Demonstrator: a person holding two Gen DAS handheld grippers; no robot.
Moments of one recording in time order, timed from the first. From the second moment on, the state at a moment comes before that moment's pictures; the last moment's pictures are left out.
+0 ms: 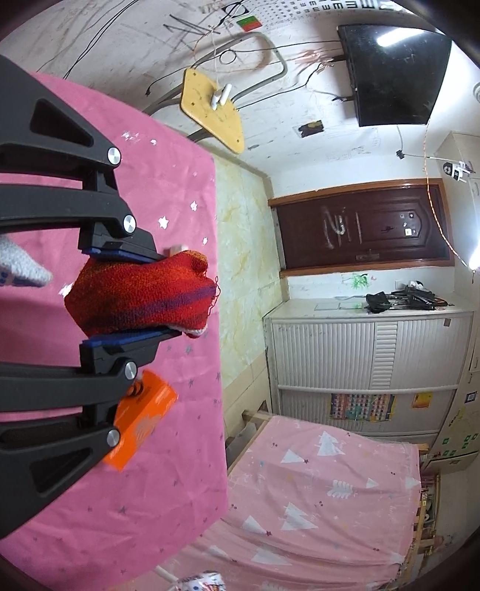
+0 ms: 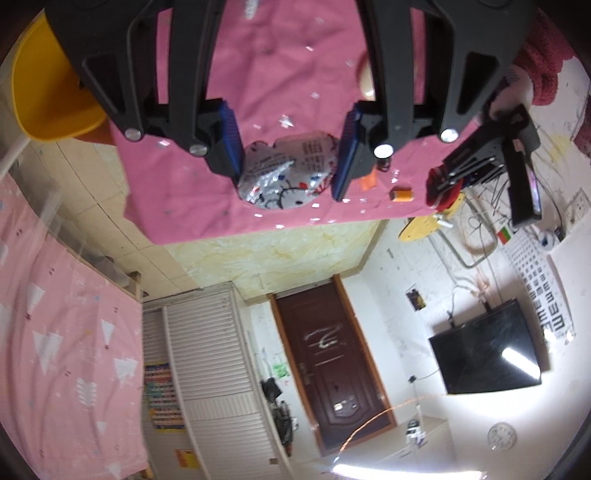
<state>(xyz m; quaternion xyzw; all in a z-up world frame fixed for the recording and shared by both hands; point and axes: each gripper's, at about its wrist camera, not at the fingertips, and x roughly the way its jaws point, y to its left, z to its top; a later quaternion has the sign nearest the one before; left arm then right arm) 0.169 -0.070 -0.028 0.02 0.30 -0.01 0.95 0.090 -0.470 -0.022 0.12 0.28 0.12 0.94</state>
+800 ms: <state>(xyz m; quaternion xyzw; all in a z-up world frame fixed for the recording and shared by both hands) 0.081 -0.268 0.019 0.07 0.29 -0.24 0.92 0.019 -0.641 -0.080 0.22 0.26 -0.03 0.94</state>
